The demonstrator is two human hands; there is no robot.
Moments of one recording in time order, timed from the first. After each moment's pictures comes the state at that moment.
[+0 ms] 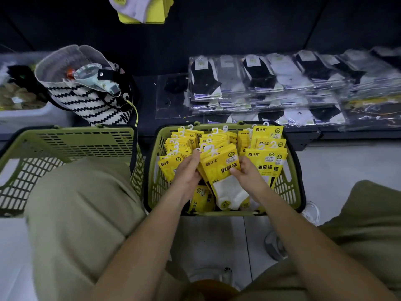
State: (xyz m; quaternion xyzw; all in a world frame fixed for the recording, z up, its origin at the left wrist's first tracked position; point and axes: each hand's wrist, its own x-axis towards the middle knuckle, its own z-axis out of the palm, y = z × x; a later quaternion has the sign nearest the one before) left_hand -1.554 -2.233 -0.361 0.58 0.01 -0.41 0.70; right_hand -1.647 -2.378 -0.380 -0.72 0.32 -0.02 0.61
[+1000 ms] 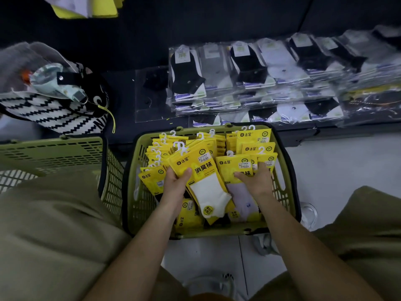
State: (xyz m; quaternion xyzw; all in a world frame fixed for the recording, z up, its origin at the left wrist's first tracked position) left_hand -1.533 -2.264 -0.406 0.65 0.07 -0.31 0.69; right_hand -1.646 -2.445 -0.431 -0.73 0.52 -0.07 0.44
